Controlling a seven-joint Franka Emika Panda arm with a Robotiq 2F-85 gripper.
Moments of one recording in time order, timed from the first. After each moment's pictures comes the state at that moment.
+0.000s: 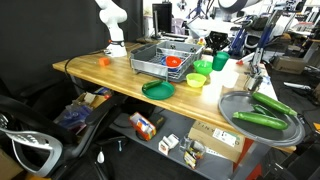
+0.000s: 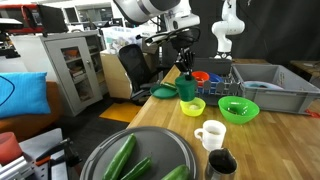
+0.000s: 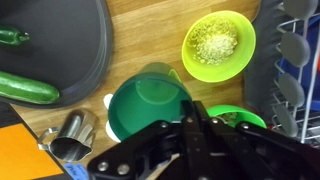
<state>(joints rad) 0.18 0.38 -0.20 -1.93 -0.17 2.40 1.34</state>
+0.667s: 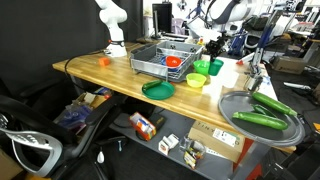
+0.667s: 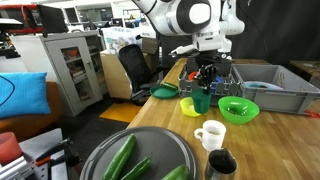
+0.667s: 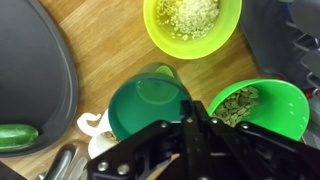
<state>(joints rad) 0.06 0.64 -0.19 -1.66 0.03 2.37 1.44</state>
